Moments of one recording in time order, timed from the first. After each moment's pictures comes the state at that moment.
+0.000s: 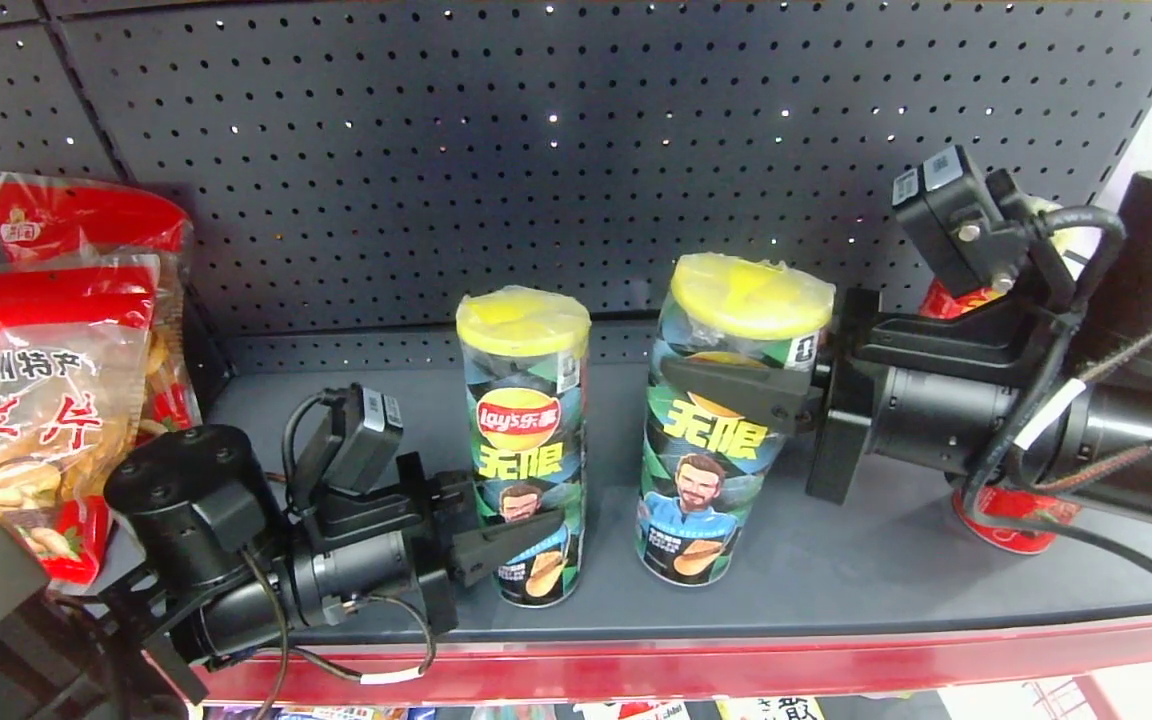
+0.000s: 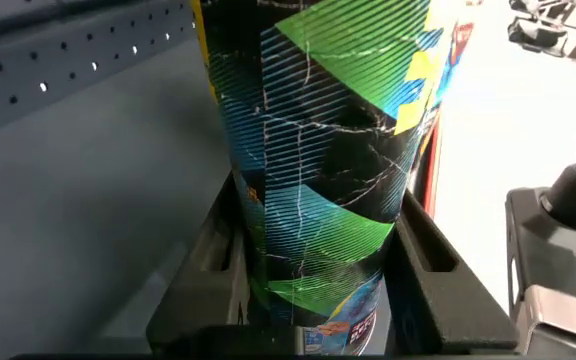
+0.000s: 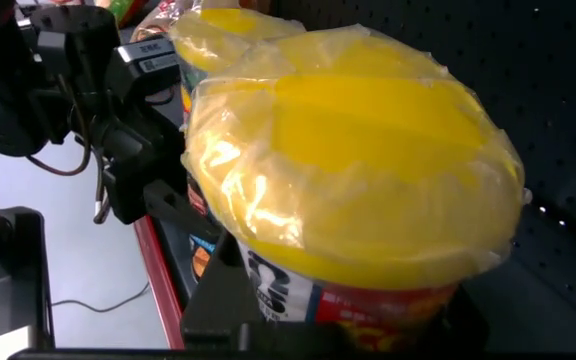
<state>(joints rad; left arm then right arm) -0.51 1.86 -0.31 -1.57 -0.64 -0.06 0.71 1.52 -0.85 -0.61 0.35 -0.17</state>
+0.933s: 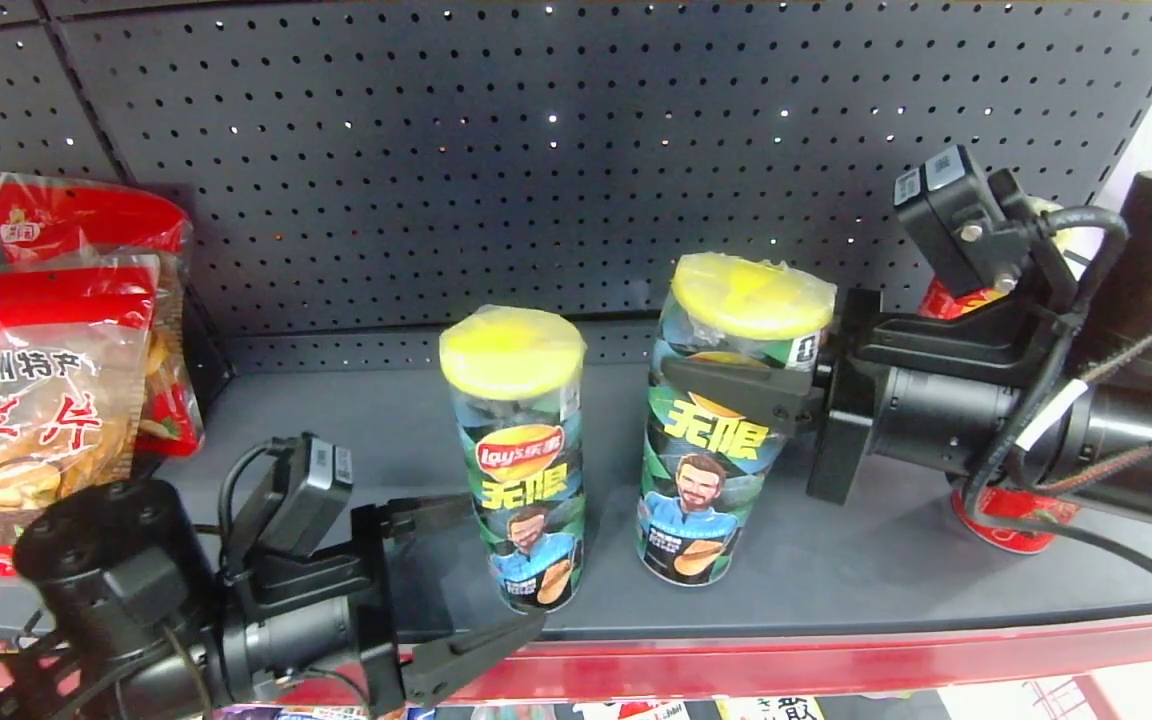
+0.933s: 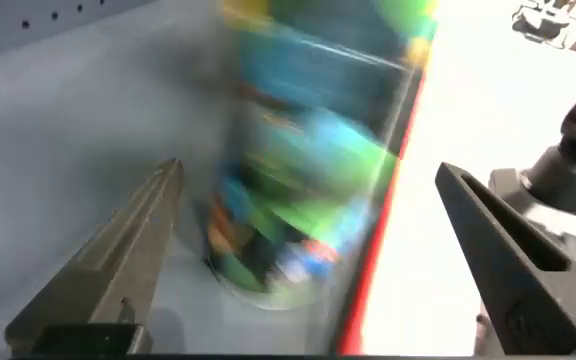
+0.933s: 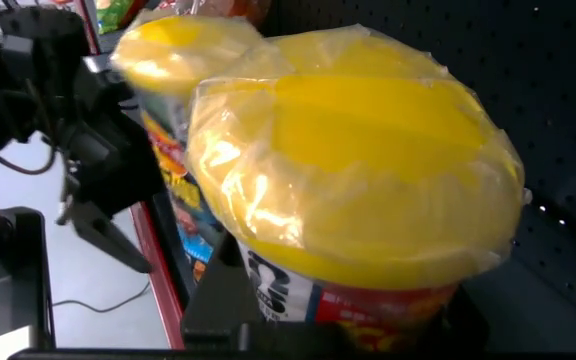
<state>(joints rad) -0.51 1.76 -0.12 -1.57 -0.63 -0.06 0.71 1.52 -0.85 -0.62 0.35 -0.17</state>
